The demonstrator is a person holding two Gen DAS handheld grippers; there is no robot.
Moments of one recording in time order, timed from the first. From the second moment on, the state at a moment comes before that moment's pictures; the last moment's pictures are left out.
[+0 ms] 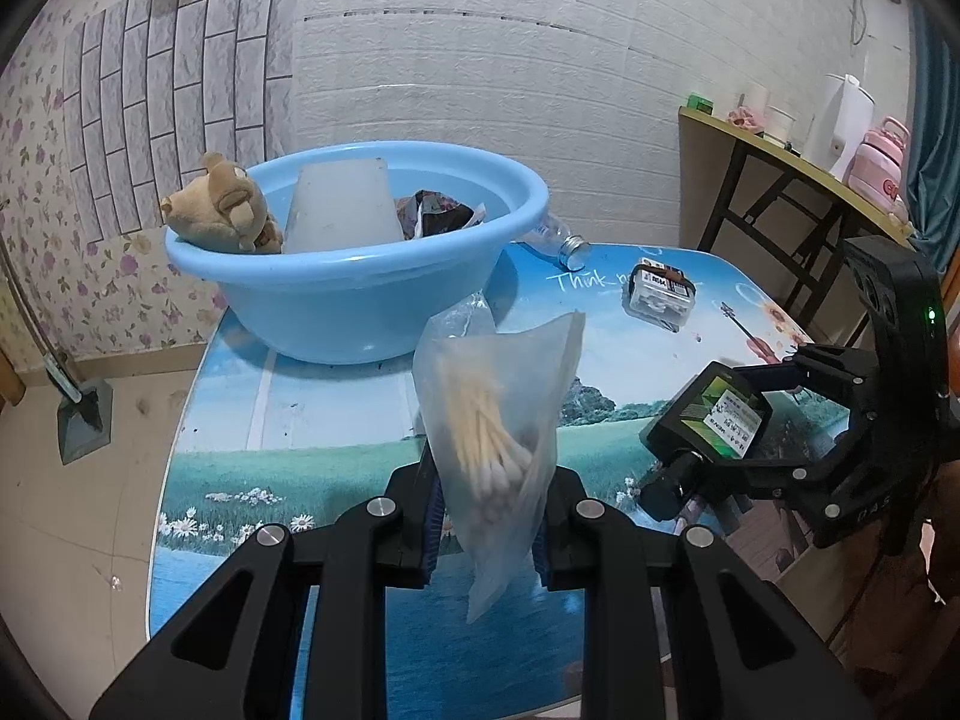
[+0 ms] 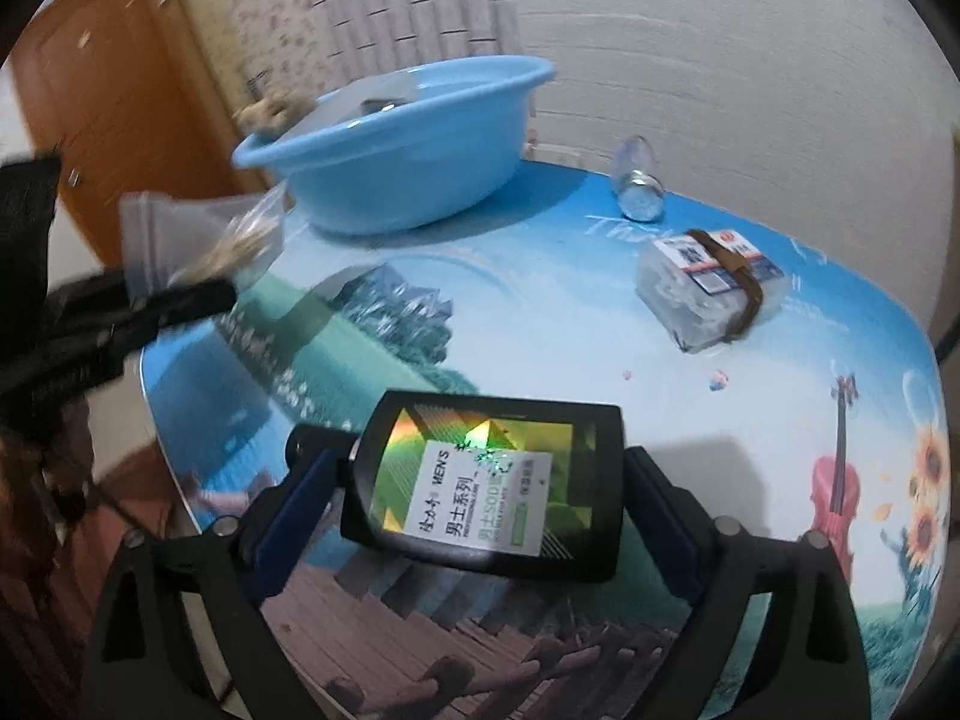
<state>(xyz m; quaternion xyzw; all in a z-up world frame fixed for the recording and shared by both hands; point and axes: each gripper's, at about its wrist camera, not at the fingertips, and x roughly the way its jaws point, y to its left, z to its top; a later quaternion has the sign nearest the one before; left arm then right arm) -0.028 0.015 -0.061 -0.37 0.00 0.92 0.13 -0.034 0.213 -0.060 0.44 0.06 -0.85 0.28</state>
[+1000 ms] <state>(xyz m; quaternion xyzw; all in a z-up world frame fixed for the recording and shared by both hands) -0.023 0.005 -0.026 -0.34 -0.01 0.93 0.13 -0.037 0.203 -0.036 0.40 0.04 -0.86 0.32</state>
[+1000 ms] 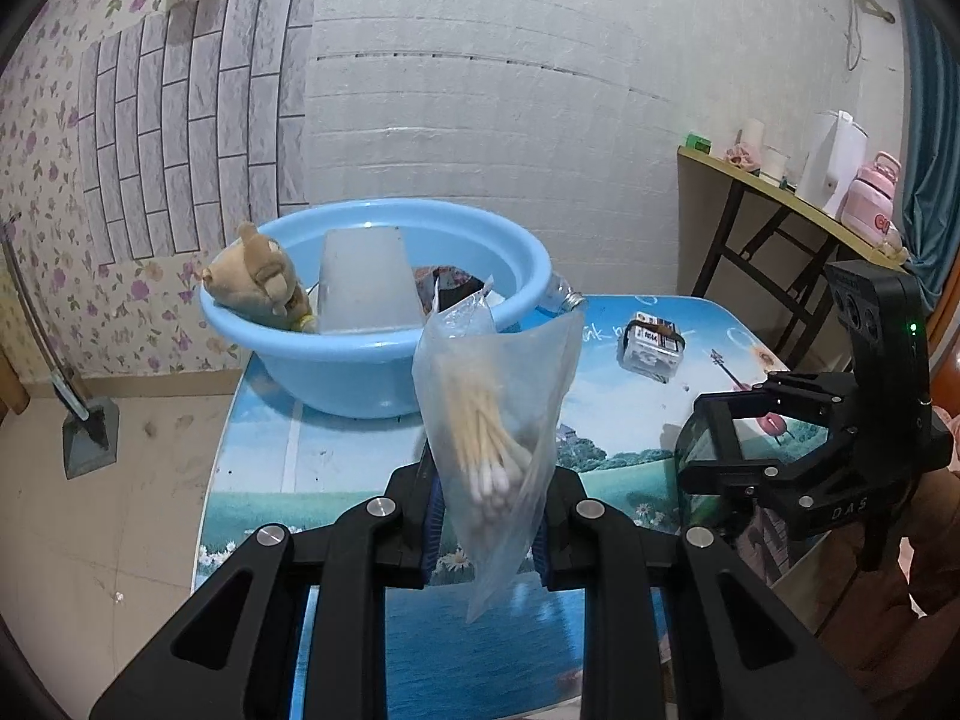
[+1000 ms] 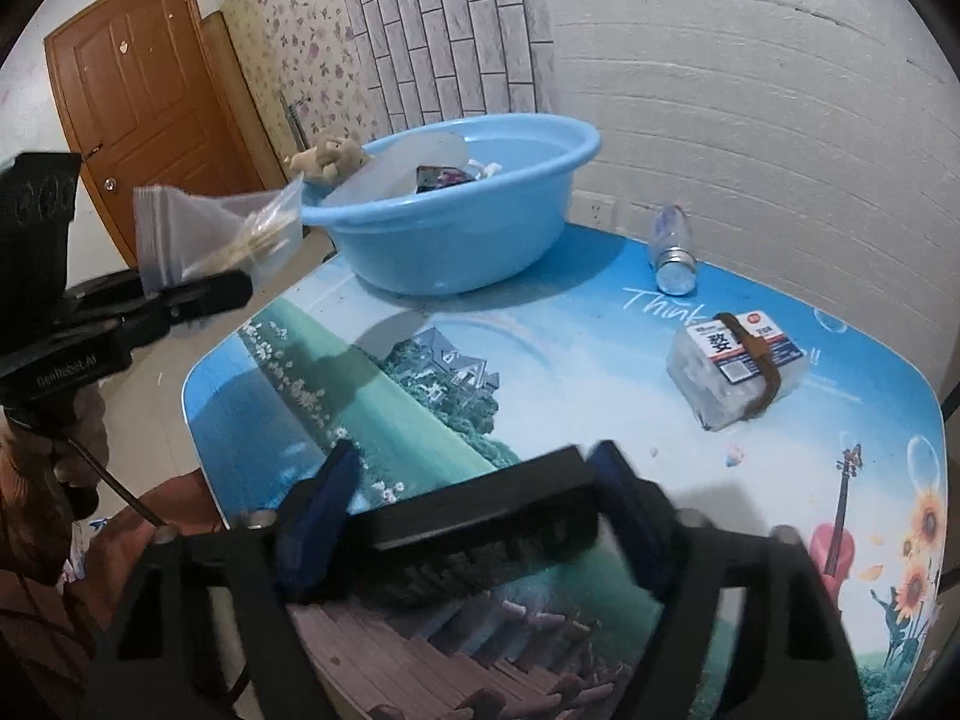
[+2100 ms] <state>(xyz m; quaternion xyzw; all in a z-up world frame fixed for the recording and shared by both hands) -0.020 0.009 -0.040 -0.35 -0.01 0.93 0.13 -0.014 0.213 -0.067 0.47 0.07 -0.86 0.20</state>
